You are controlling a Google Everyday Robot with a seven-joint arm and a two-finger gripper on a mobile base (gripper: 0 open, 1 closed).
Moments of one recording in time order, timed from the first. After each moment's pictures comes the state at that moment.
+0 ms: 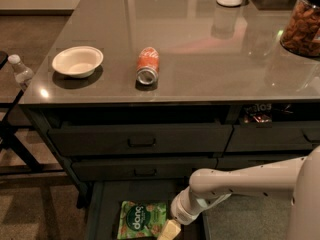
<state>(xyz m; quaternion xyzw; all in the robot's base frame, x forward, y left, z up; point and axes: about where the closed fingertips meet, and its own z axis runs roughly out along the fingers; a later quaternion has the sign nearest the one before) 0.378 -0.026 0.412 -0.50 0.82 0.27 0.08</state>
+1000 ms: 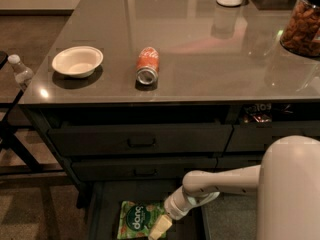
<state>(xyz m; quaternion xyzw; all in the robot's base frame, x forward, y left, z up) 0.418 -0.002 0.335 -0.49 0.81 0.30 0.10</state>
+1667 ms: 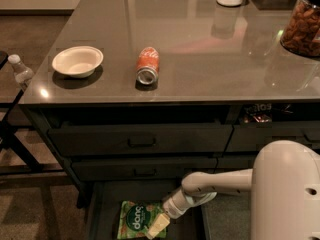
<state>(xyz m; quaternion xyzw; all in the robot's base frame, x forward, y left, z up) 0.434 0.007 0.305 -0.48 0.81 0.32 0.10</state>
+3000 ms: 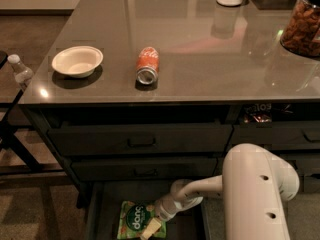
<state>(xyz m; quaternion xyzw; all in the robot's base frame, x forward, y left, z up) 0.454 0.036 0.218 -0.50 0.80 0.31 0.12</state>
